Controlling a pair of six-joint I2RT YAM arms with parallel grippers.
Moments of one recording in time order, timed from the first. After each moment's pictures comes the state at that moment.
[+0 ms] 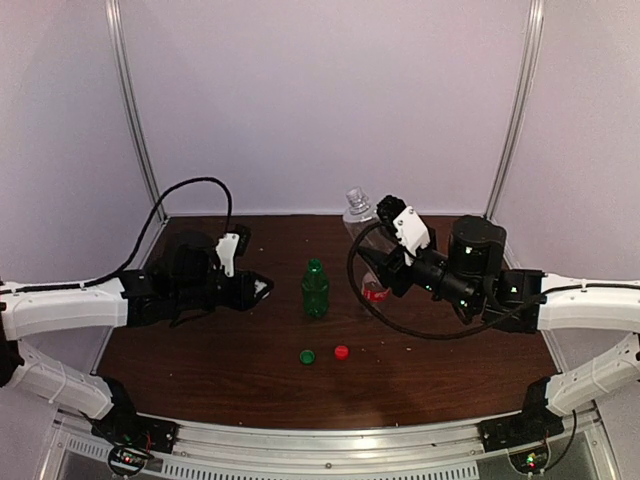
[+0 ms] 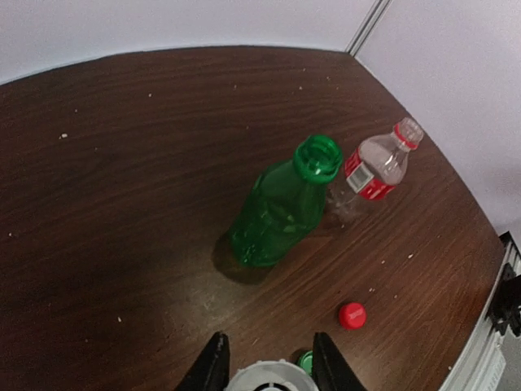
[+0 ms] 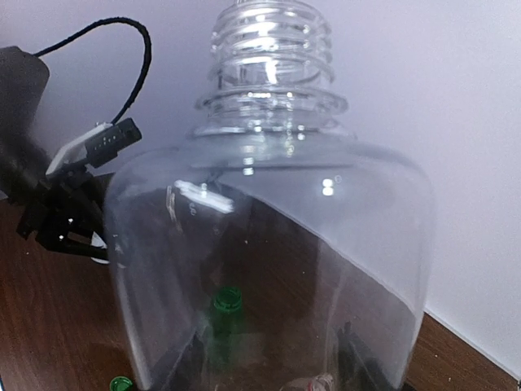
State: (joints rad) left arm -0.81 1.23 0.77 -0.02 -0.02 -0.43; right arm 1.03 1.19 0.85 0.24 0.31 -0.22
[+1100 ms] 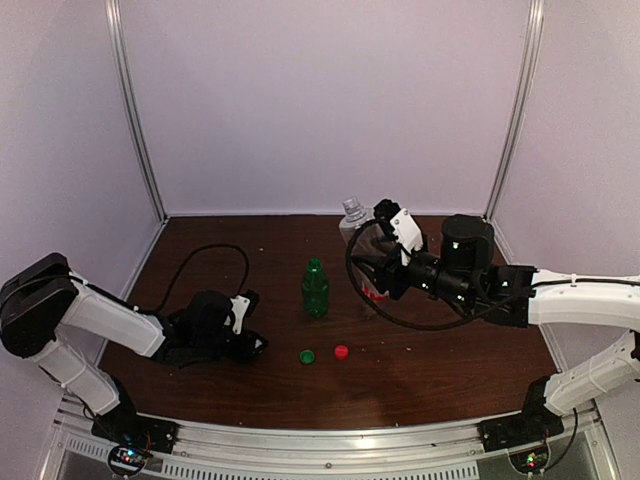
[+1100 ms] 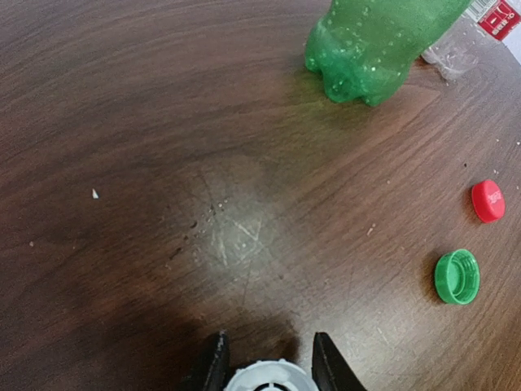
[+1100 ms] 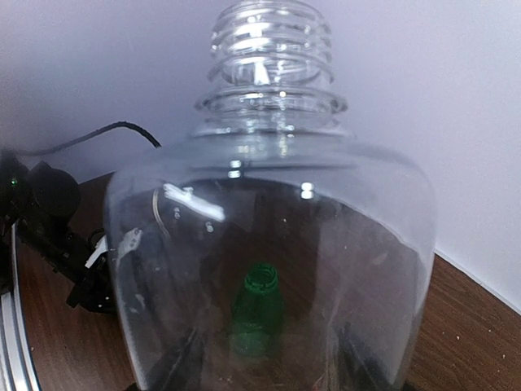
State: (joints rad) left arm -0.81 1.51 0.42 0.34 -0.02 -0.36; right arm 0.95 1.23 0.85 0.20 0.13 -0.06
